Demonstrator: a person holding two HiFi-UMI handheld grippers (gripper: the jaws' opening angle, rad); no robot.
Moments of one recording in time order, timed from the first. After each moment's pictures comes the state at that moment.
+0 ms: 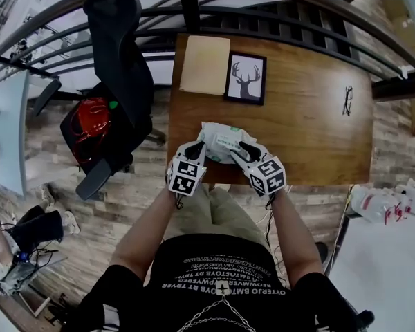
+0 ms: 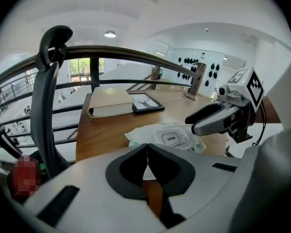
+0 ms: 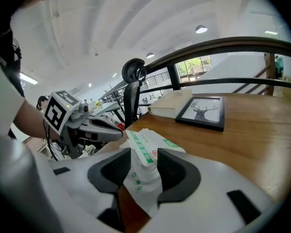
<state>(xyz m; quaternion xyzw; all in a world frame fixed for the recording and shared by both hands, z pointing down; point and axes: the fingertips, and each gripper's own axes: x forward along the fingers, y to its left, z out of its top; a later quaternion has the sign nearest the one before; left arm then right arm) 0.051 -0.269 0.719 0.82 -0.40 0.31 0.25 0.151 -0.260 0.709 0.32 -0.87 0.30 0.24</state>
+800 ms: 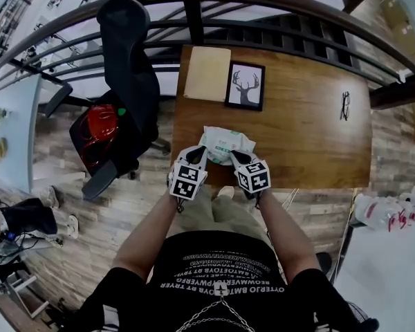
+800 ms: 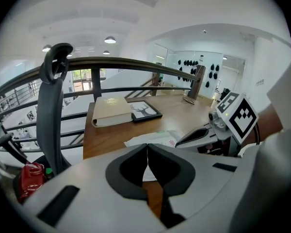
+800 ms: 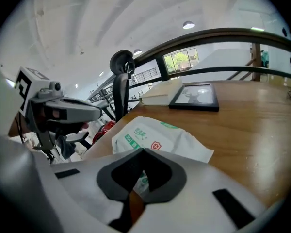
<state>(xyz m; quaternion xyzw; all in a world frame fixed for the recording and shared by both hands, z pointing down) 0.054 -0.262 0.681 0.82 -0.42 0.31 0.23 0.145 -0.251 0.751 0.37 -0.83 0.34 0.26</state>
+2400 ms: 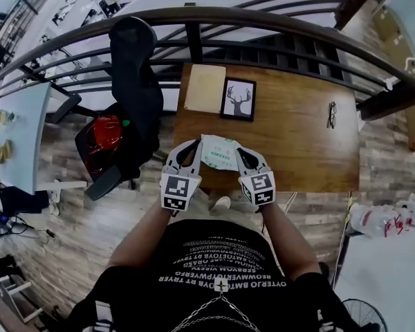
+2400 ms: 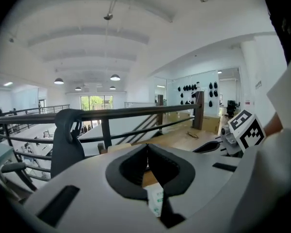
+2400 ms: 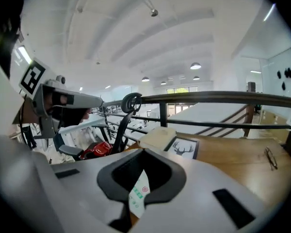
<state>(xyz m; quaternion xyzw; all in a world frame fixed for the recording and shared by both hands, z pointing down) 0.054 -0.276 0.503 0.85 -0.49 0.17 0.10 0.174 -0.268 0.592 0.44 -0.86 0.16 0.18</state>
